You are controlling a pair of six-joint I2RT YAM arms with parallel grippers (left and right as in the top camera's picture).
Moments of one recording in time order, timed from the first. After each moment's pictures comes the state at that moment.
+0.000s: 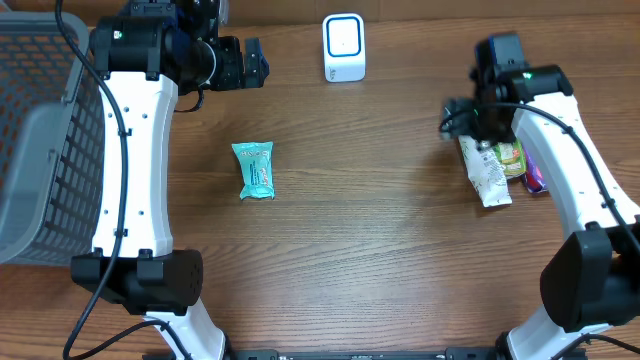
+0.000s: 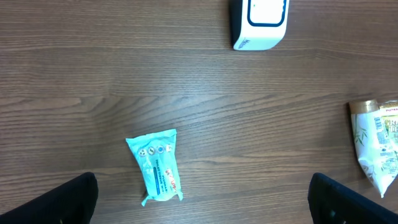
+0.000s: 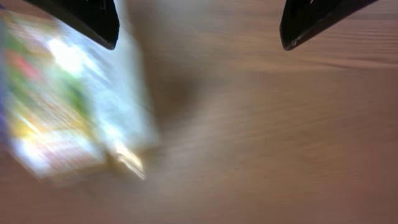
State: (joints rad) left arm -0.06 1.91 2.24 -1.38 0.20 -0.14; right arm 0.16 1.82 1.62 -0.99 -0.08 0.25
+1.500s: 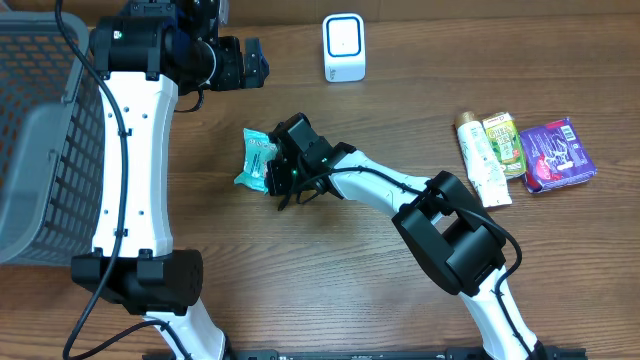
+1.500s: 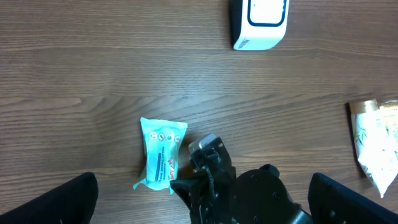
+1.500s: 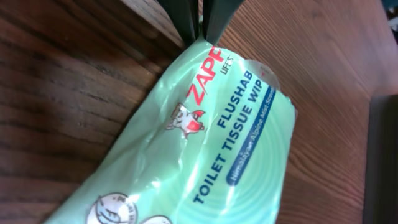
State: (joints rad) left arm -0.06 1.91 2.24 -1.38 0.20 -0.14; right arm 0.76 2.29 1.60 -0.26 -0.40 0.62
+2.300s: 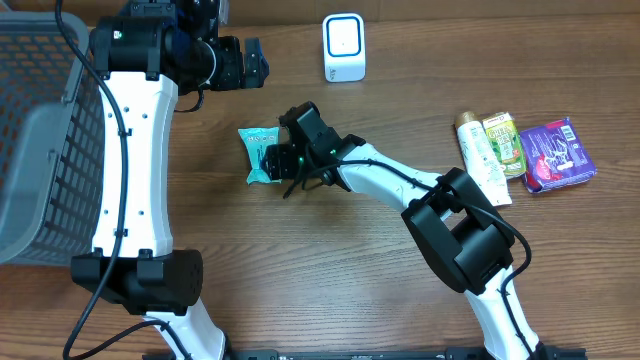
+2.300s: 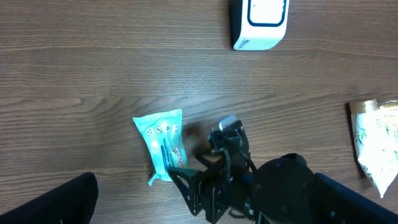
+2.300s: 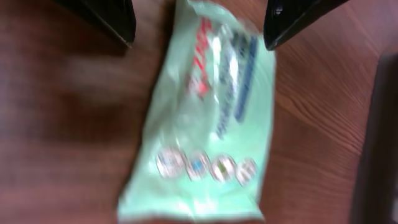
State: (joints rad) left arm -0.06 1.91 2.24 -1.38 0.20 -0.14; right arm 0.72 2.26 1.60 -0.20 -0.30 0.61
